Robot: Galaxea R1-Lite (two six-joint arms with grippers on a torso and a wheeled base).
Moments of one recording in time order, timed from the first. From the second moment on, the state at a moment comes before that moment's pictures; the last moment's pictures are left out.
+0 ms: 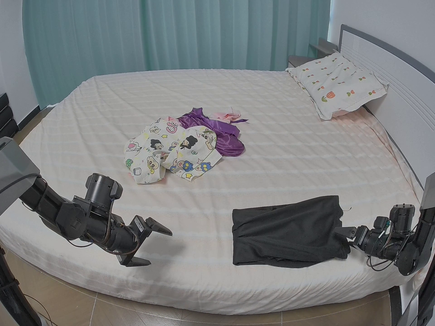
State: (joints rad) left arm -0.25 1.94 -0.76 -0.19 -0.47 -1.05; right arm -0.07 2.11 -0.13 -1.38 0.41 0.59
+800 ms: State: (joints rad) left arm -0.25 1.95 -0.76 -0.19 -0.46 -1.05; right arm -0.14 2.15 -0.02 -1.39 0.41 0.42
